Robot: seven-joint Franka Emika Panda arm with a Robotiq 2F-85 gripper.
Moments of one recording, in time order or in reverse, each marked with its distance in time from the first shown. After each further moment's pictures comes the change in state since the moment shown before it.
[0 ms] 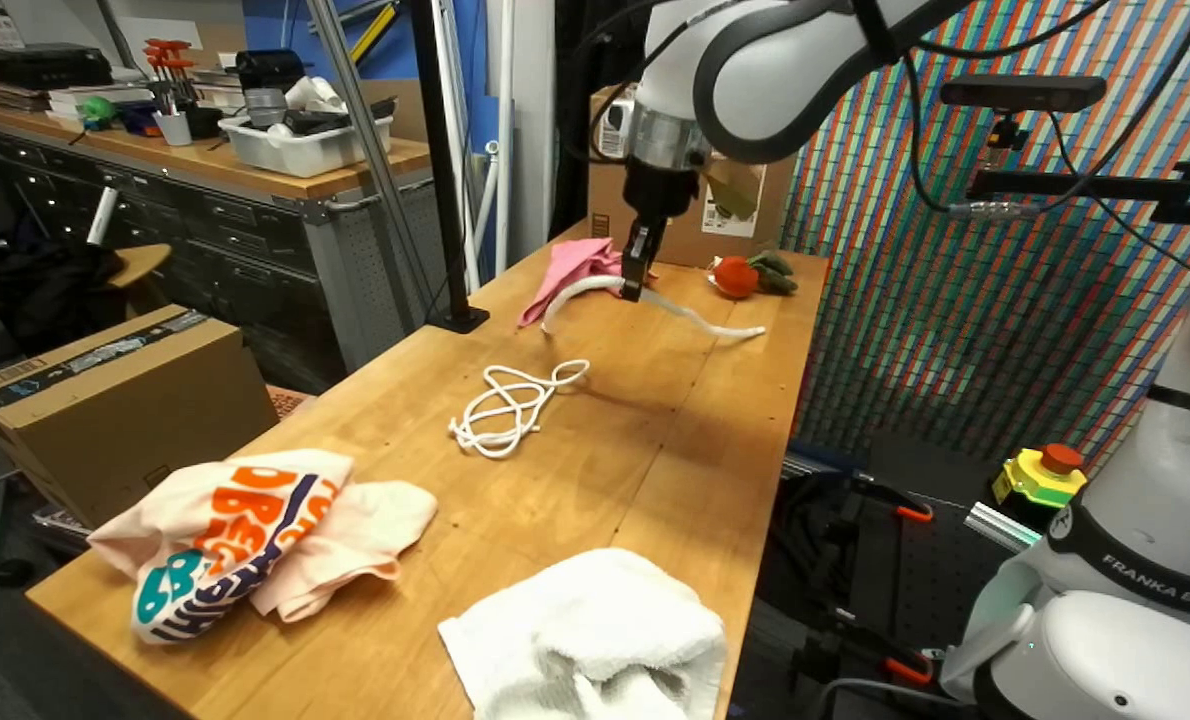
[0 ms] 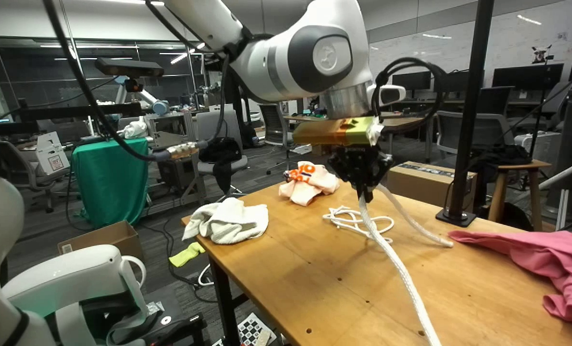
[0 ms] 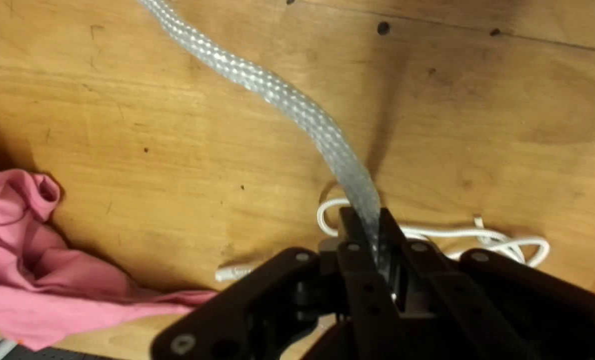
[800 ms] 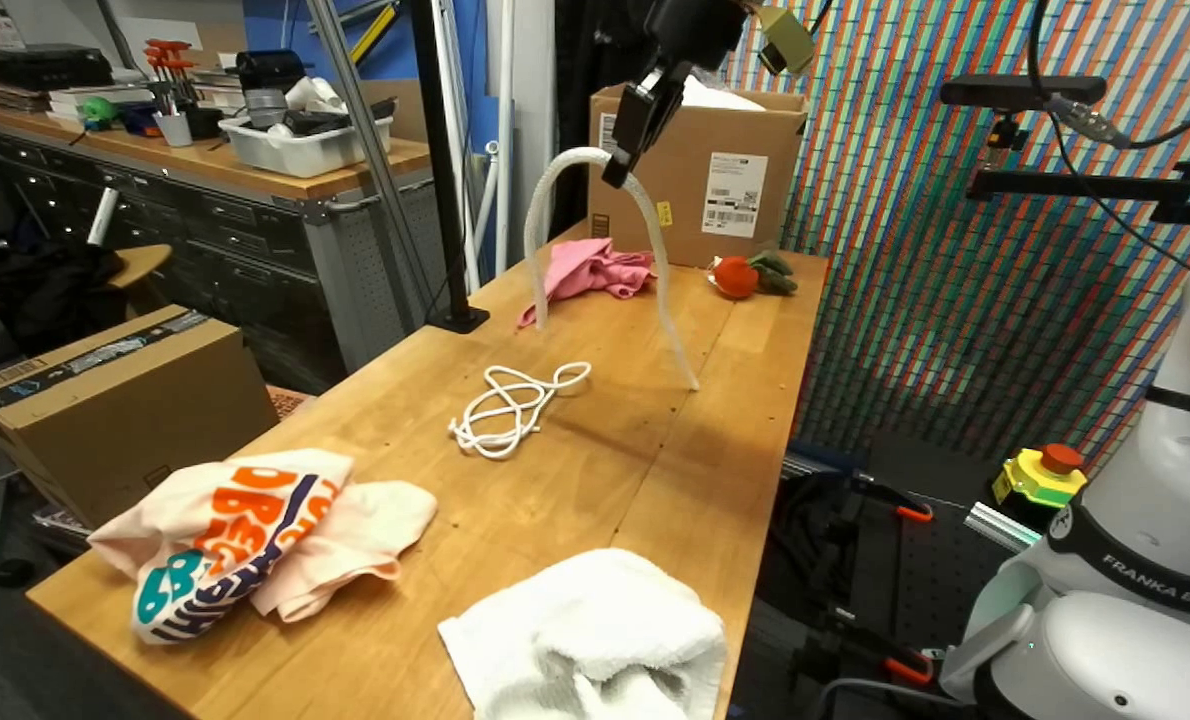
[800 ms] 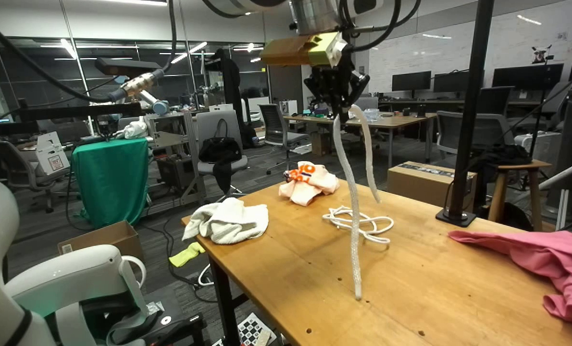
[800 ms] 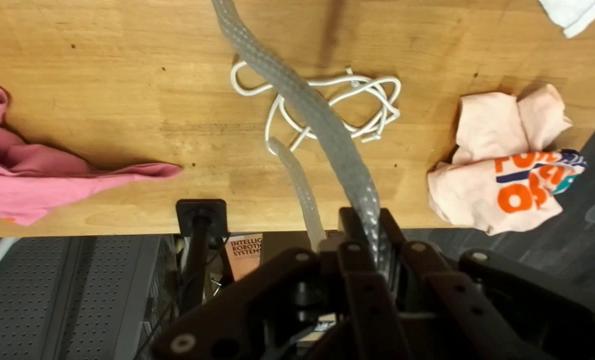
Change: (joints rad) arm 0.065 -0.270 -0.014 0.032 0.292 -0.094 -0.049
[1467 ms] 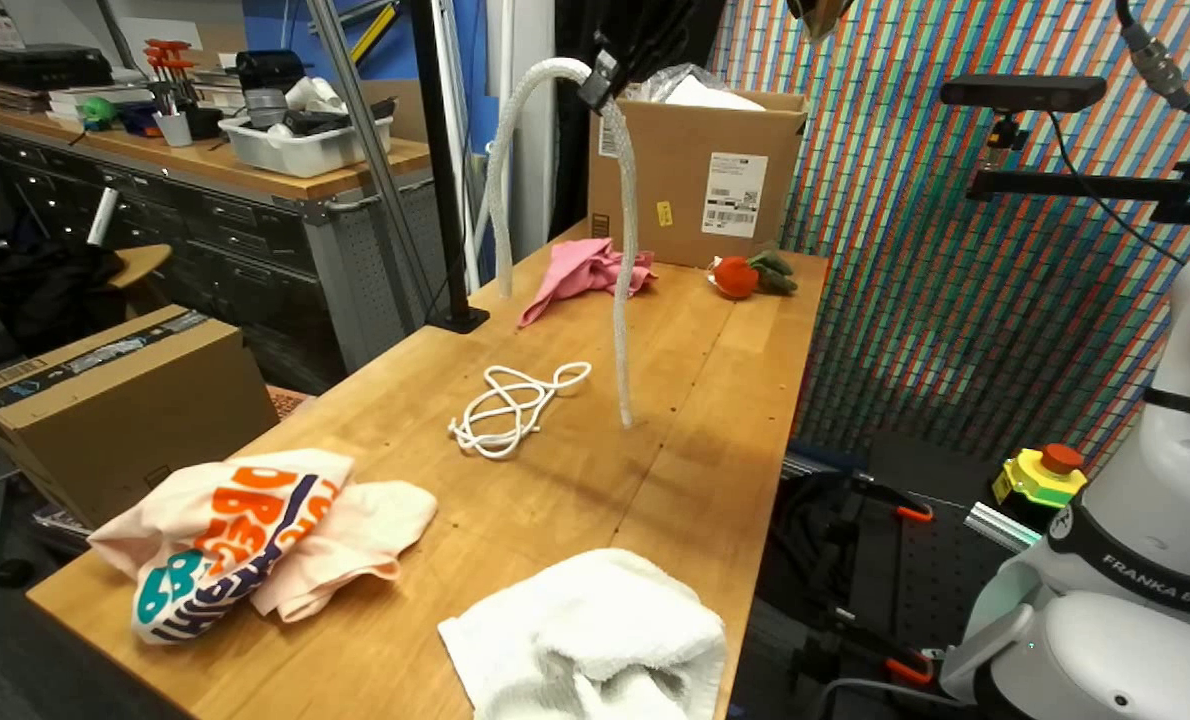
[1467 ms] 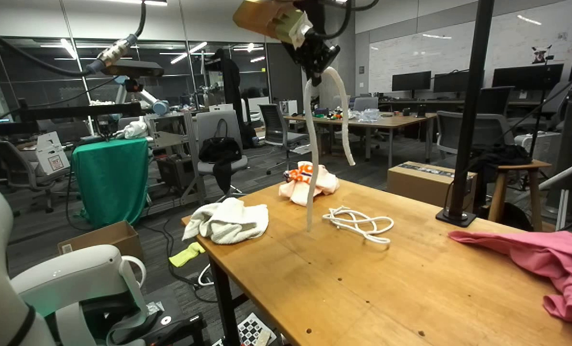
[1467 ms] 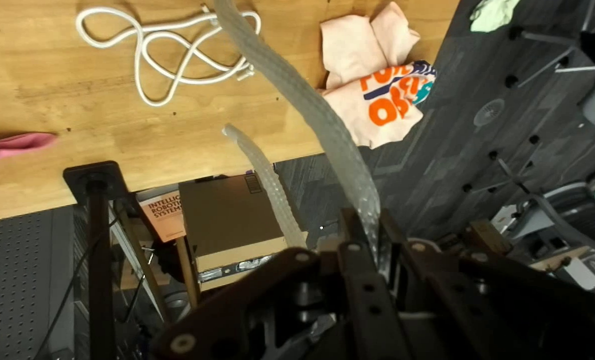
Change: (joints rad) arm 0.086 -0.105 -0.031 0.010 0.279 -0.010 -0.012
